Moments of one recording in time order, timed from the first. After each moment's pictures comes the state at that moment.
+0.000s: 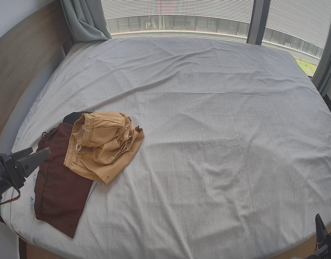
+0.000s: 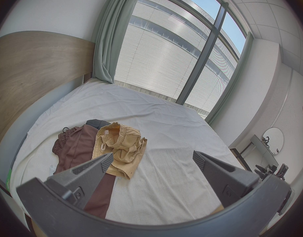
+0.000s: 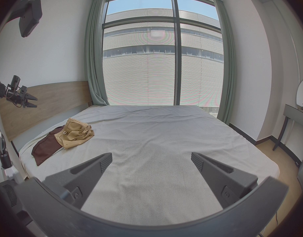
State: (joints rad) left arm 0.05 0.98 -0.44 -0.35 -0.43 -0.23; right arm -0.01 0.02 -0.02 0.00 0.01 -0.01
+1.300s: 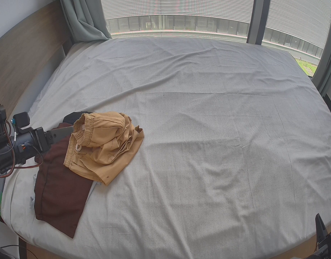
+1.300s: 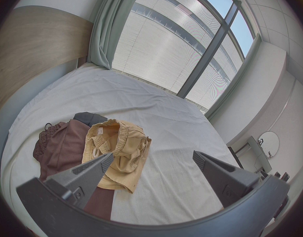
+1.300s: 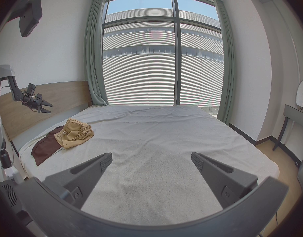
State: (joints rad) left arm 0.10 1.47 -0.62 -0.55 -0.55 -0.23; right arm -0.01 0.02 -0.02 0.00 0.01 -0.01
